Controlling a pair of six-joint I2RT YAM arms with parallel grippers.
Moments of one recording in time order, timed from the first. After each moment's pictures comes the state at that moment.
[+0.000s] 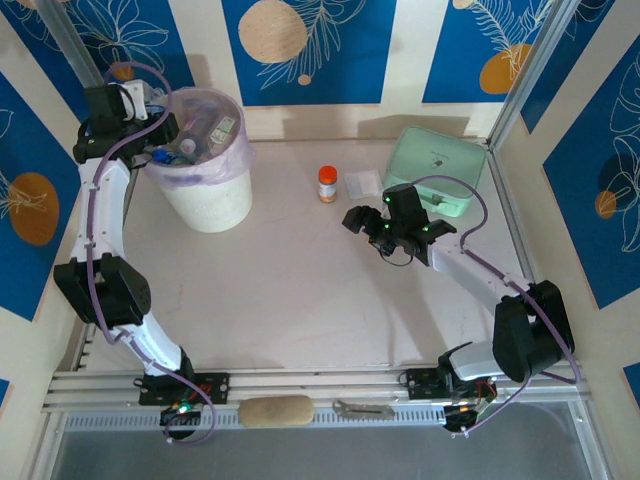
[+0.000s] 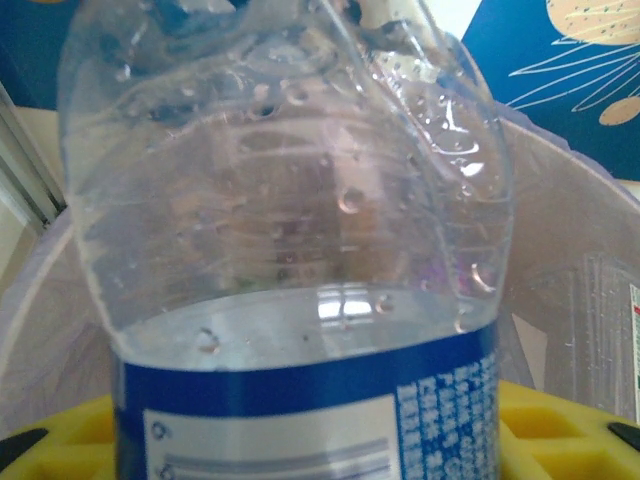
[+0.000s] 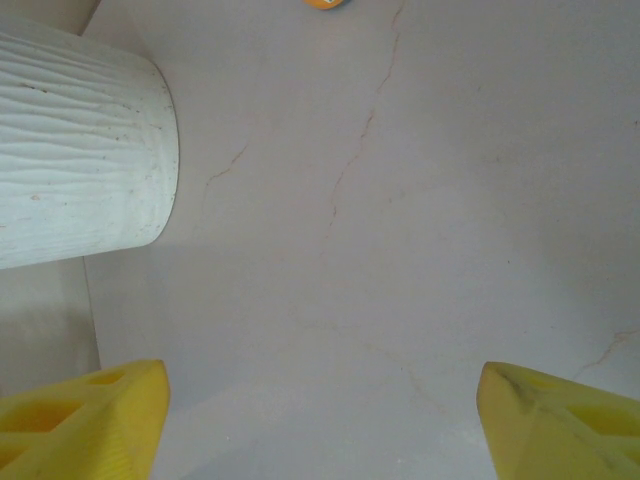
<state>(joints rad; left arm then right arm) 0.16 1.74 1.87 -0.68 0.25 -0.08 0.43 1.38 0.93 -0.34 -0.28 0.92</state>
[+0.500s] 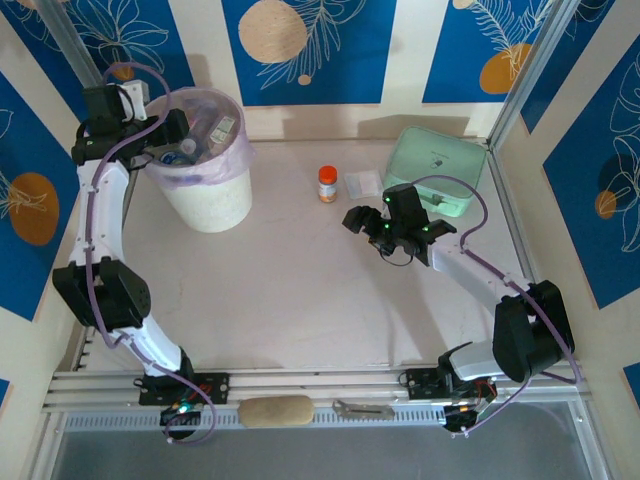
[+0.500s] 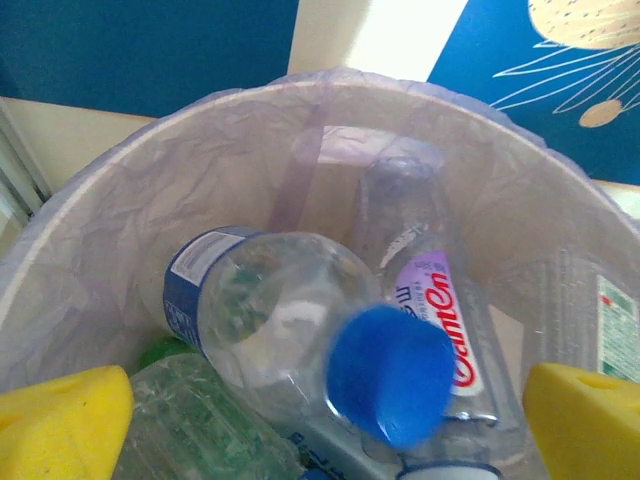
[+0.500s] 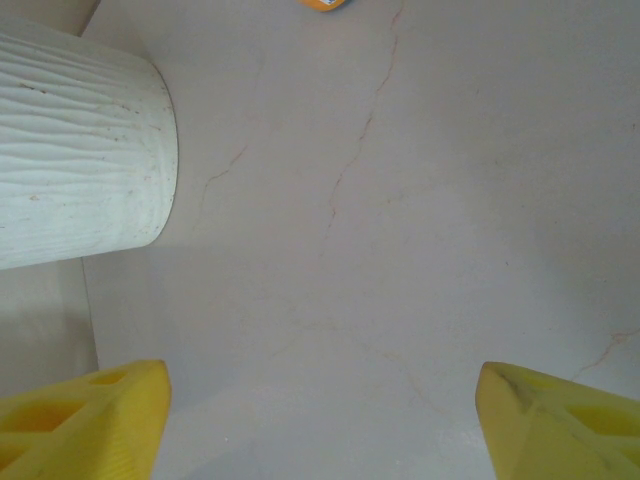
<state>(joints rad) 0.16 1.70 1.85 -0.68 0.27 -0.11 0.43 1.38 0.93 -0.34 -0.27 0.92</state>
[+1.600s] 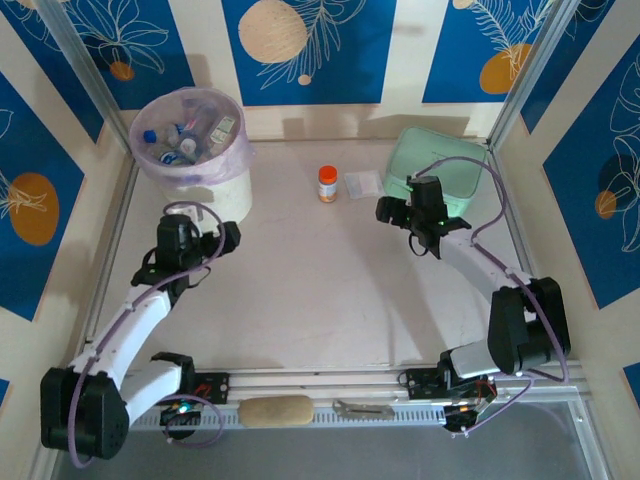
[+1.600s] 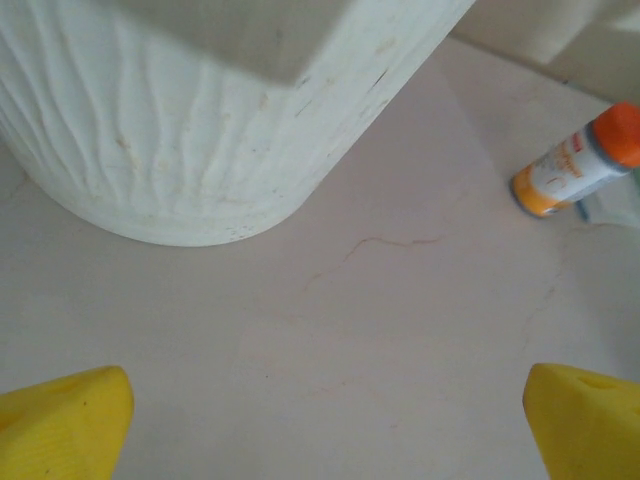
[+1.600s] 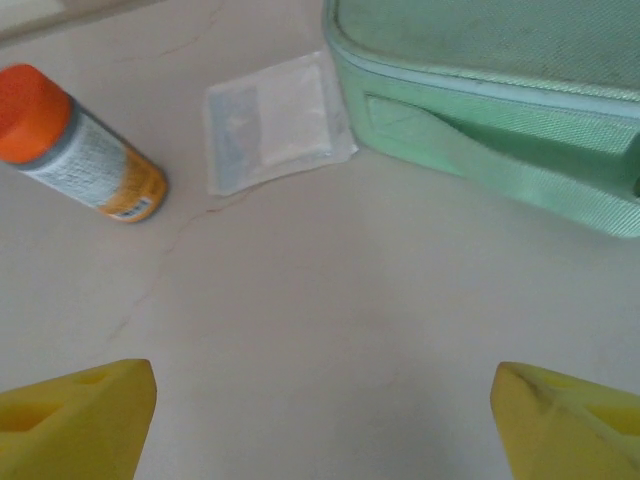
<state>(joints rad) -0.17 1.03 0.63 -0.19 0.03 -0.41 0.24 1.42 0.90 -0.19 0.06 0.34</state>
